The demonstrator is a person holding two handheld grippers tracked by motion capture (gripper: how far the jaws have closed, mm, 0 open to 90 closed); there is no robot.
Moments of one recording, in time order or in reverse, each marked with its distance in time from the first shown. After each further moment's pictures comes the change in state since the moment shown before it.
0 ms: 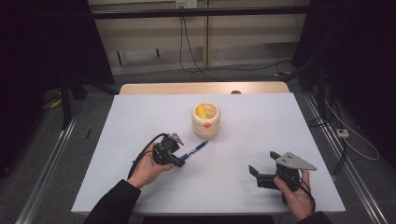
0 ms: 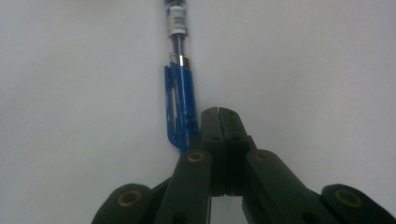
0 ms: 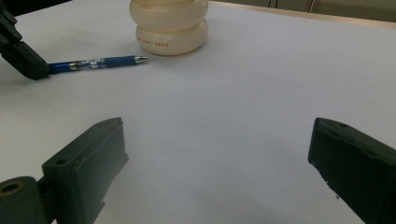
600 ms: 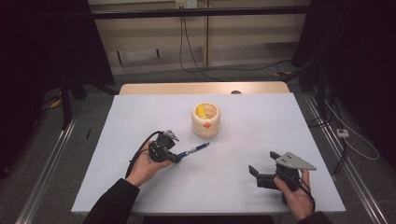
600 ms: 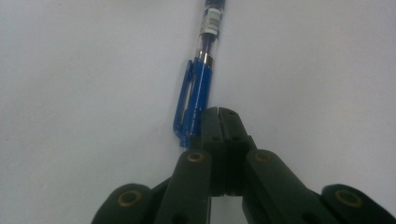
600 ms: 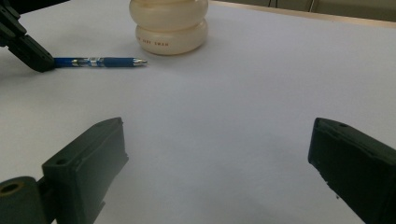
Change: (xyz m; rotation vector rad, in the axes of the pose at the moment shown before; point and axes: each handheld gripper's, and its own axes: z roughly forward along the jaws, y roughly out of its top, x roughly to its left) left arm 0.010 -0.005 -0.003 -0.047 0.026 -0.063; right arm 0.000 0.000 0.000 0.001 -0.001 -0.001
